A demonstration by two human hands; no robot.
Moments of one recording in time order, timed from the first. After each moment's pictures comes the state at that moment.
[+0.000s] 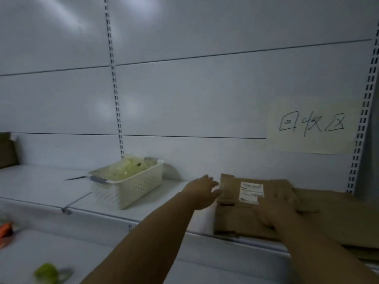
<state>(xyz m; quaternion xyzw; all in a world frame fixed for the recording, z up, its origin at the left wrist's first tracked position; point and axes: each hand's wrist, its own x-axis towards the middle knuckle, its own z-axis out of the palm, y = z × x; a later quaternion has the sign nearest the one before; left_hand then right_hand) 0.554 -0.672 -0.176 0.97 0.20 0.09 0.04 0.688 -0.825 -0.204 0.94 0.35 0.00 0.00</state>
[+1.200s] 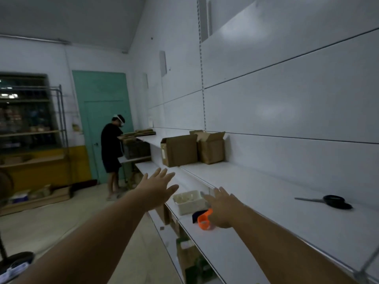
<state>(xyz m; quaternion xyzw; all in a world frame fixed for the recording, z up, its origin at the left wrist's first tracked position) -0.093 -0.321 -0.143 0.72 0.69 0.06 -0.09 0.116 -0.286 -0.205 0.53 0.85 0.02 -0.05</state>
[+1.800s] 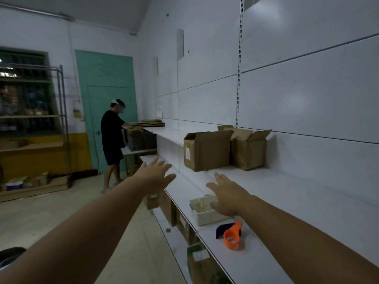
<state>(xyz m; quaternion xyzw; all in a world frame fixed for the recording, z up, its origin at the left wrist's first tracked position) -0.285 -0.137 -0.138 0.72 0.68 0.03 -0.11 -0.055 -0.114 -0.180 0.49 0.87 0.06 -0.05</state>
